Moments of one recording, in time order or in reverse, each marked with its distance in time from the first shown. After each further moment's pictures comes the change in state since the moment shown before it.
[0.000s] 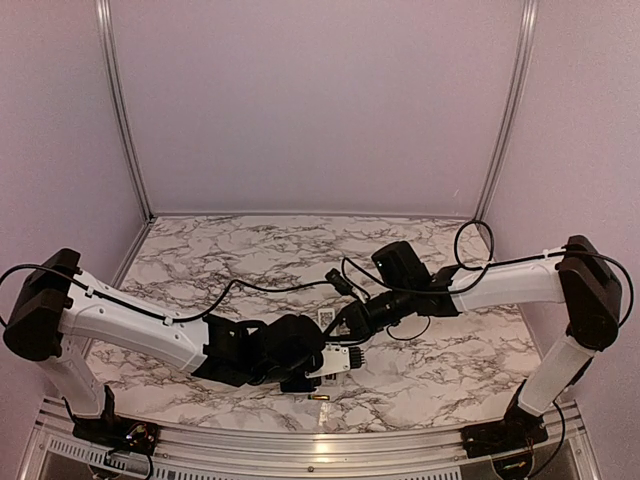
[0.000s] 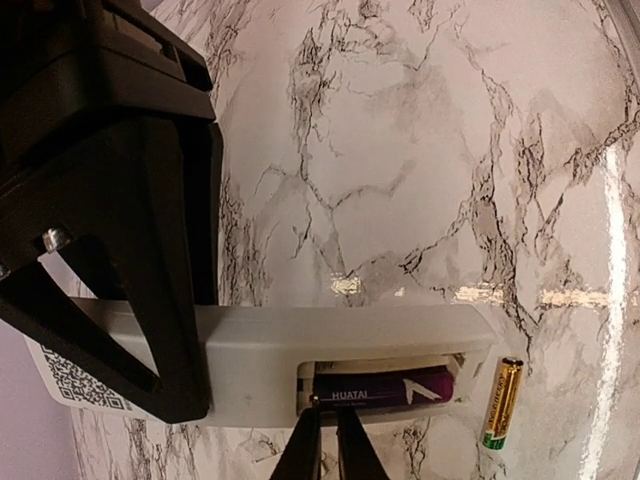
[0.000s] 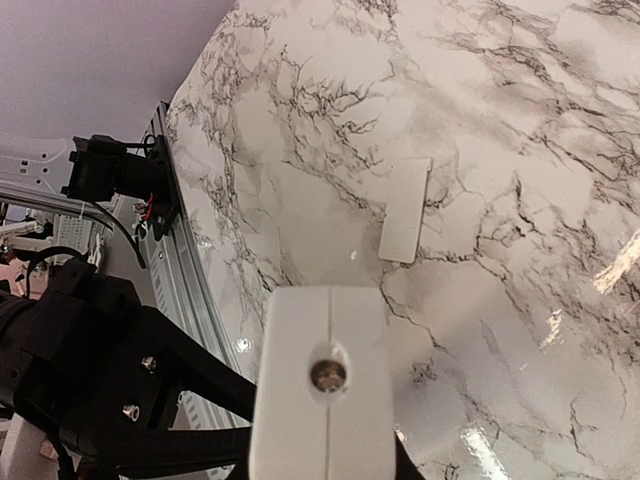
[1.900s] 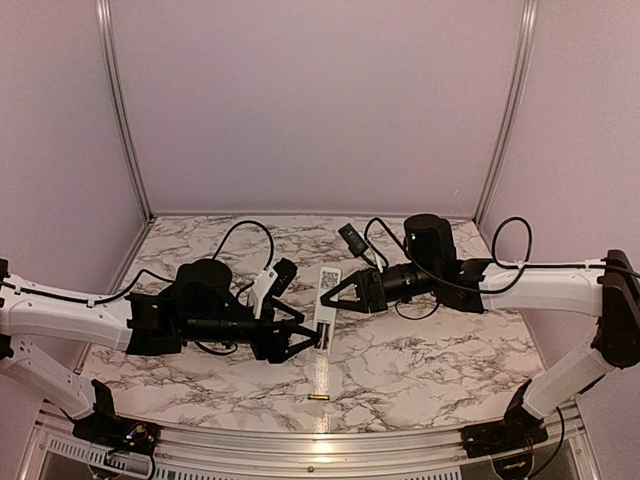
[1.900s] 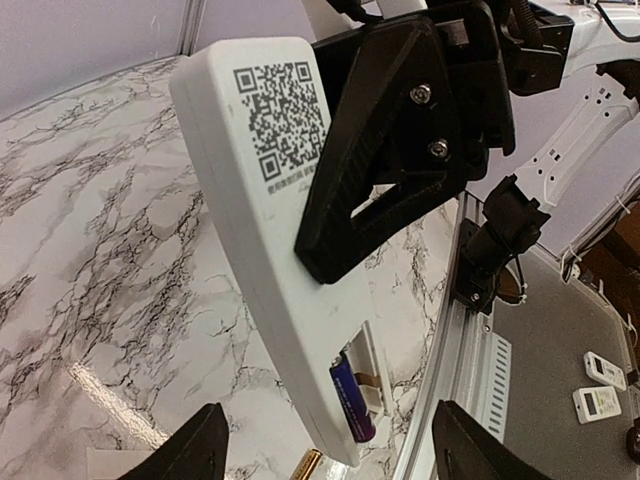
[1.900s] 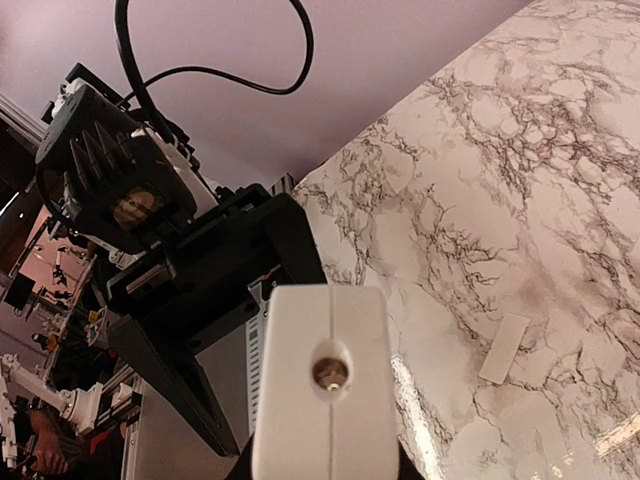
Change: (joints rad) left arm 0.229 -0.407 -0.299 0.368 0.515 -0.766; right arm -0.026 -0.183 -0.034 0.256 -0.137 0.037
